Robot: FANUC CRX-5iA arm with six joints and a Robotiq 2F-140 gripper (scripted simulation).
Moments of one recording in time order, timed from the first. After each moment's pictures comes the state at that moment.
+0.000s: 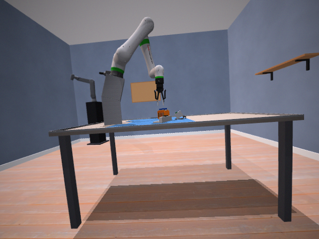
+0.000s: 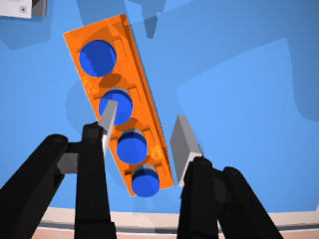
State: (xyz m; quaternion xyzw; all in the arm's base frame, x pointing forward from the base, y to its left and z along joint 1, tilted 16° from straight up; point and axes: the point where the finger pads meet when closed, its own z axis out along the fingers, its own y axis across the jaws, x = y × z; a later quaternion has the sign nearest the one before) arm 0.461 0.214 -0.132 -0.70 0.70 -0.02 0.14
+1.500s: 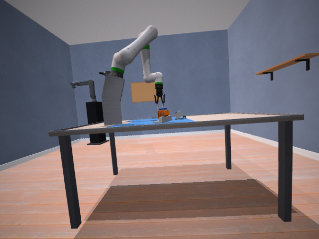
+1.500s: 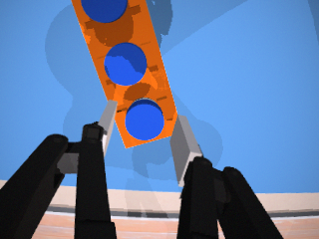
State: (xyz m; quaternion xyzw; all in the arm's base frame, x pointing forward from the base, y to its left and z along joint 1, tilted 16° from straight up) arm 0.445 0.318 -0.160 -0.70 0.70 -0.04 0.13
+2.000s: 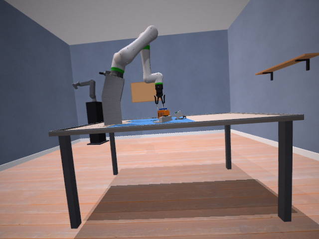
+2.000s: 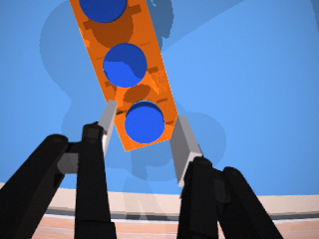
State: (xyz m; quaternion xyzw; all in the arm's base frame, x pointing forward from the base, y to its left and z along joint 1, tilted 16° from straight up) arm 0.447 0.319 -0.166 -0.70 0.70 -0.04 0.13
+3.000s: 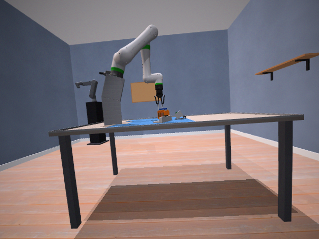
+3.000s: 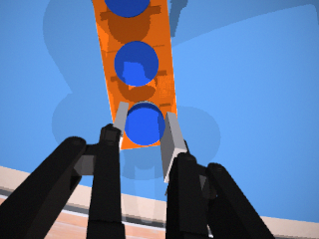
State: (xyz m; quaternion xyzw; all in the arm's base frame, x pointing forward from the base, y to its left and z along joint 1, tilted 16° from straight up) arm 0.447 0.319 -0.169 -0.76 0.64 -0.05 0.13
